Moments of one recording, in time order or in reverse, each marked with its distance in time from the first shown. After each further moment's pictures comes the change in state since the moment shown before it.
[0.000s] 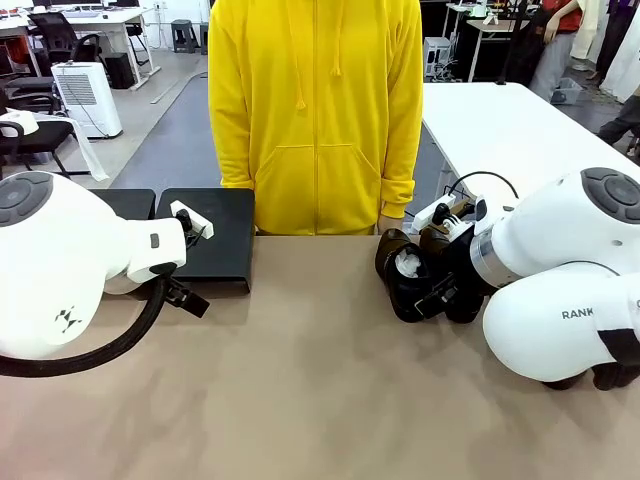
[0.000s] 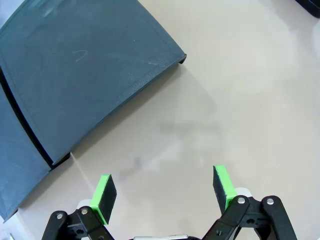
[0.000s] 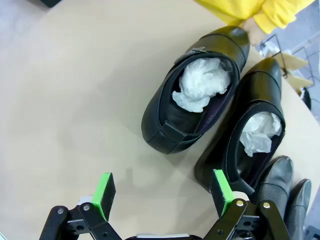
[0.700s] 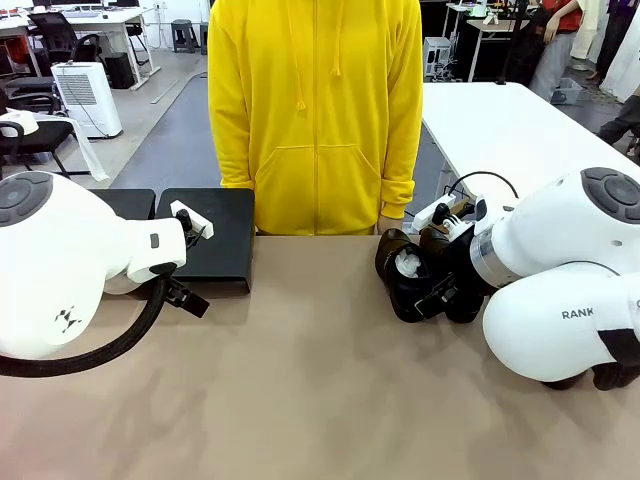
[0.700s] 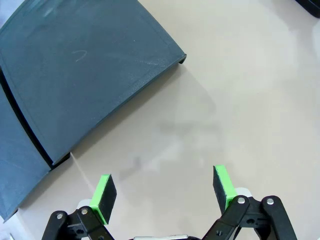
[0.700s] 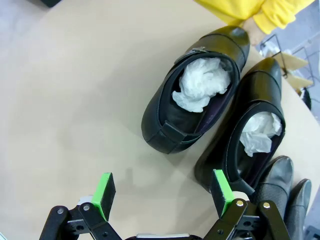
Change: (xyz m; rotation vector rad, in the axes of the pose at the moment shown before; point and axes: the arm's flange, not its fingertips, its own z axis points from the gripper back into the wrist) left arm 0.000 0.000 0.000 0.000 0.000 0.000; right arm 0.000 0.000 0.000 0.000 0.000 0.000
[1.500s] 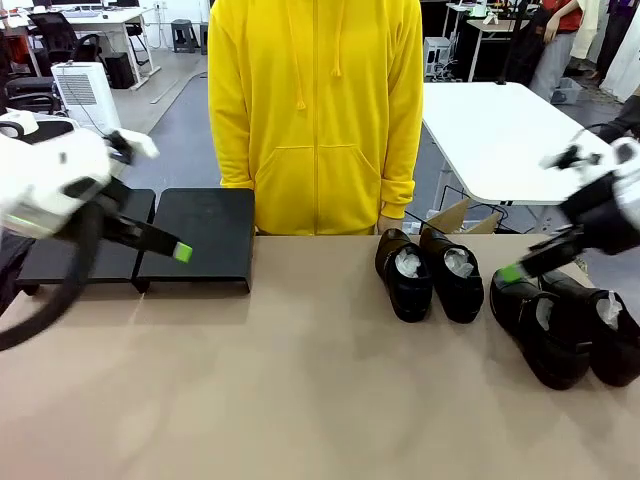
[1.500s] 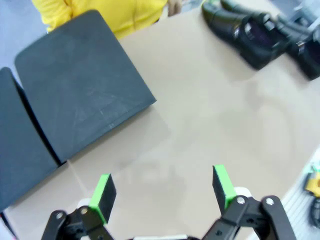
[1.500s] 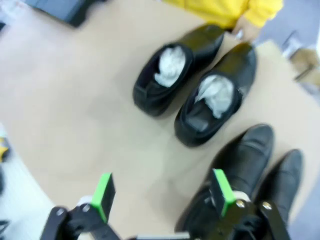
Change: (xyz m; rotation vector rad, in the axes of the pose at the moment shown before) left arm 0.014 0.037 0.124 -0.231 -0.186 0.162; right arm -0.051 -0.120 0.113 0.273 -0.084 -0.126
